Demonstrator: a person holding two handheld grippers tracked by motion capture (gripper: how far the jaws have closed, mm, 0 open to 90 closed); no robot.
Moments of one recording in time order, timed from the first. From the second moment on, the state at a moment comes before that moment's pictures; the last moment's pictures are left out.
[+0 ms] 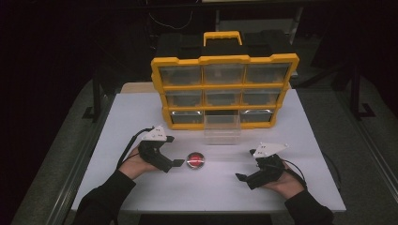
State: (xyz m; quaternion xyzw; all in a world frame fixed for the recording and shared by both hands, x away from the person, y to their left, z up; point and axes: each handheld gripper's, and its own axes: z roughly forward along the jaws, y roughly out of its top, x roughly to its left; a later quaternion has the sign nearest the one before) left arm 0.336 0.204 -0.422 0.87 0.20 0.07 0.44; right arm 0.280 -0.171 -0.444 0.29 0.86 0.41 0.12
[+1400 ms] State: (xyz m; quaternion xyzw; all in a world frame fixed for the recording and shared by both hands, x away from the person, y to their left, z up) left arm 0.348 0.176 -0.420 0.88 0.18 0.06 0.44; right arm 0.280 -0.170 -0.445 0.29 0.86 0.41 0.12
